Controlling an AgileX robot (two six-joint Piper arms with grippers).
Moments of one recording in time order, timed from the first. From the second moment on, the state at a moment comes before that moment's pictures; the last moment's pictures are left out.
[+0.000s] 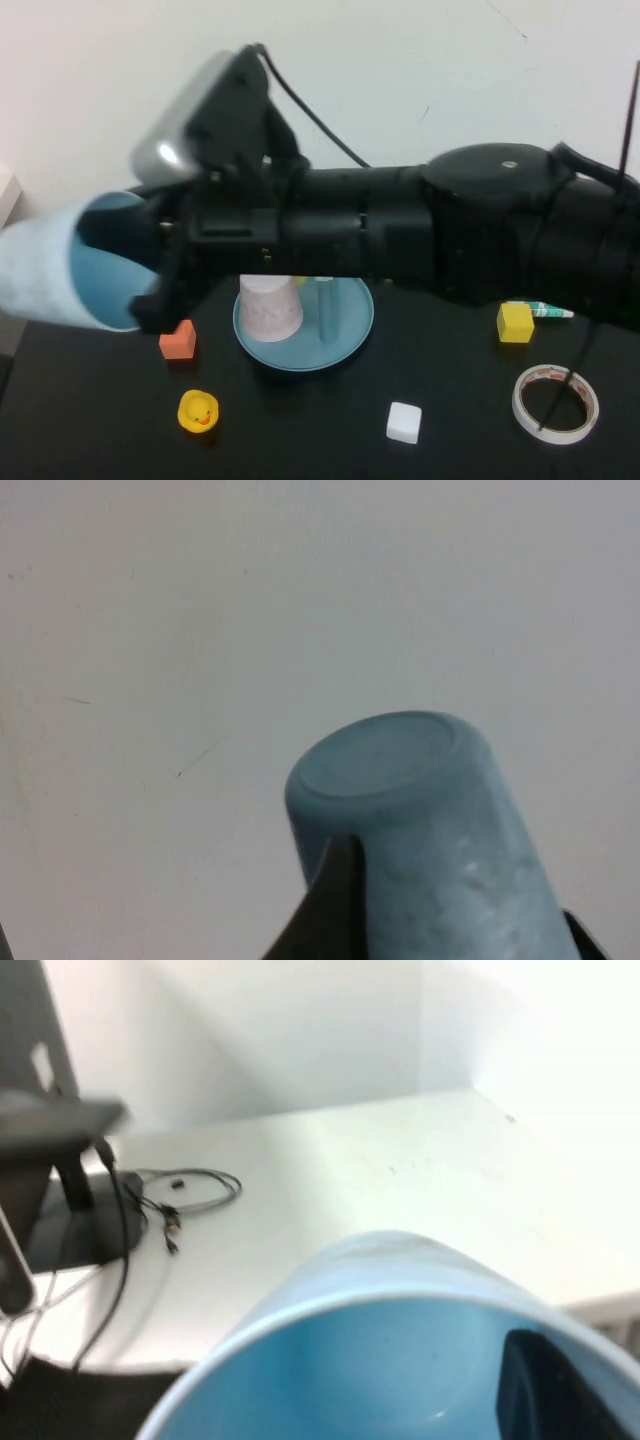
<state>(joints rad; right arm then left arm) 0.87 1.74 -1.41 1.71 0.45 -1.77 -0.07 0.25 -0.31 -1.71 0.25 -0.06</state>
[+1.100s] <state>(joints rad) 1.00 1.83 -1.51 1.68 0.54 -1.71 -0.07 0.25 -0.31 -1.72 0.21 0.04</state>
